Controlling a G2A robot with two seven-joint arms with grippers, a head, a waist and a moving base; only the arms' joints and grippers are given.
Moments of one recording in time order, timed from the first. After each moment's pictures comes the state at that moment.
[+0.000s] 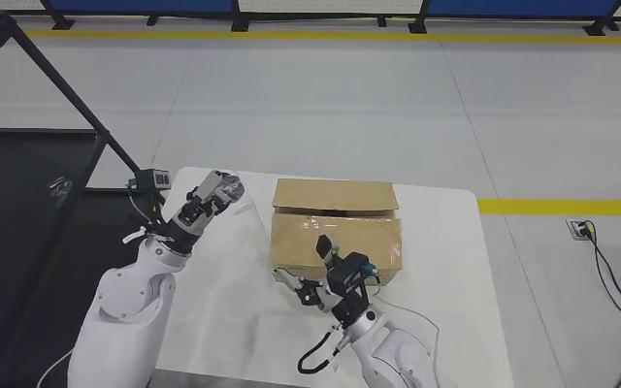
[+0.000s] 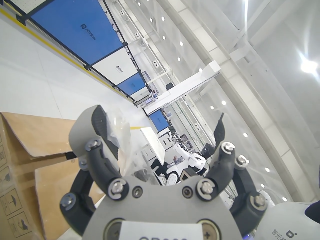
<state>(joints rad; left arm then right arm) 0.98 -1.21 -1.49 -1.56 -0.29 -0.44 -0.59 -1.20 -1.40 1.00 -1.78 -1.17 -0.15 -0.02</state>
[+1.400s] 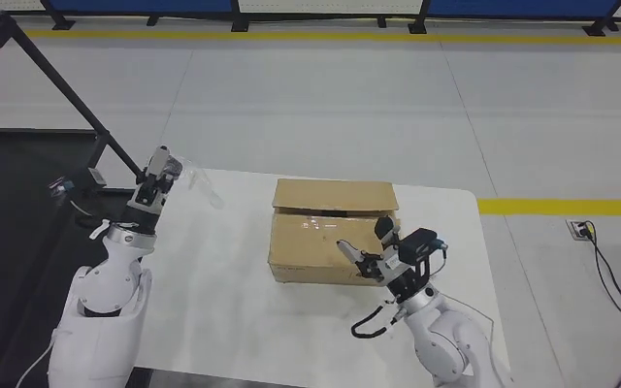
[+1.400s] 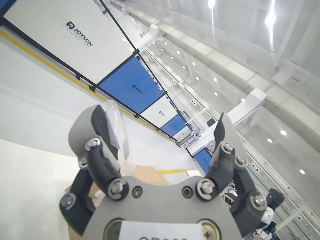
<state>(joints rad) 0.95 -1.19 -1.59 -1.46 0.04 -0.45 -0.21 -1.23 -1.36 1.31 -1.77 -1.04 -0.29 0.05</state>
